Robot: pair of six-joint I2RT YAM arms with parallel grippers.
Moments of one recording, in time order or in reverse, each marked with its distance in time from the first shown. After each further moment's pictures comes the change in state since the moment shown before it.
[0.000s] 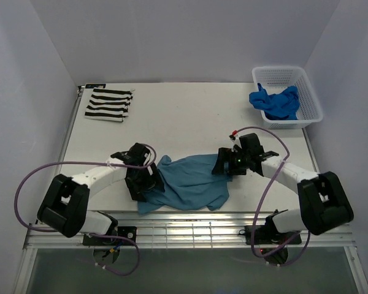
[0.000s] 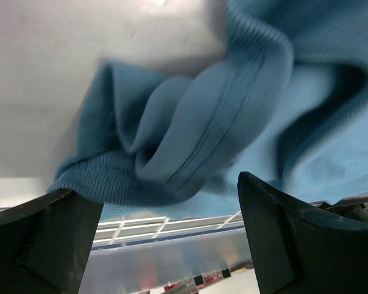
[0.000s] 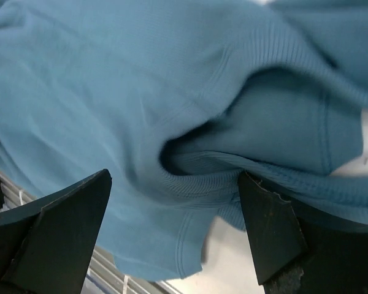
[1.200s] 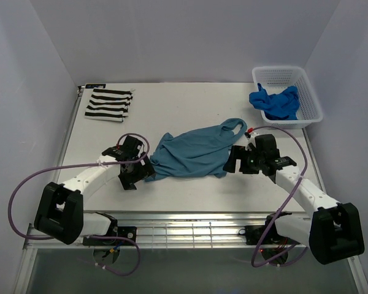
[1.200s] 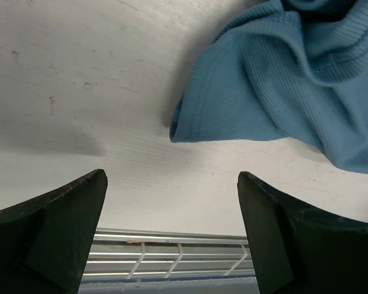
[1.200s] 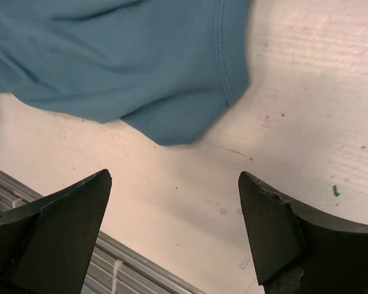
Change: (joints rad) left arm 0.085 -0.026 0.098 -0.039 -0.208 0.068; right arm -0.115 -0.198 0.011 -0.126 0.056 -0.061
